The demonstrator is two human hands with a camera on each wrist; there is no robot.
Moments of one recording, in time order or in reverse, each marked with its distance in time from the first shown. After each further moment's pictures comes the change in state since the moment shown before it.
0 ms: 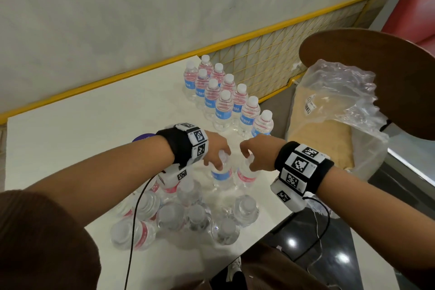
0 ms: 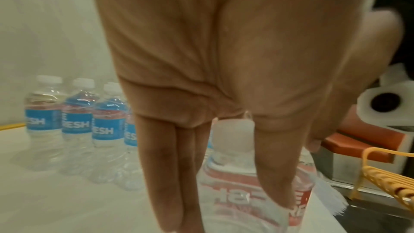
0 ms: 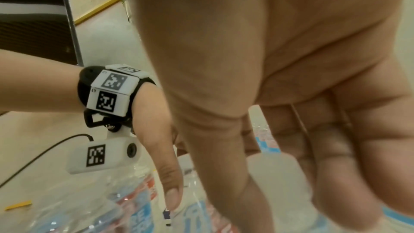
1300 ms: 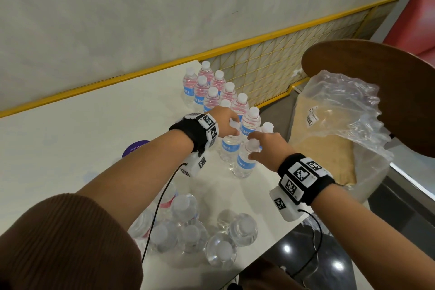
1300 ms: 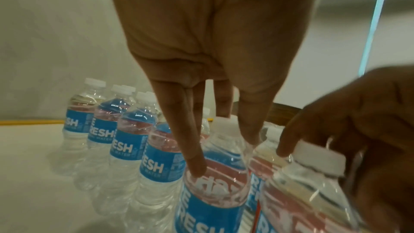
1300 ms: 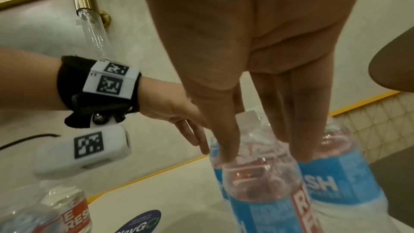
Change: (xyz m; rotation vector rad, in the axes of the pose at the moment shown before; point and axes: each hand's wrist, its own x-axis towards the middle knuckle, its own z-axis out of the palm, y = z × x) left_hand 0.051 -0.025 -0.050 -0.325 0.536 -0.043; right_hand 0.030 0.034 0.007 0.384 0.304 0.193
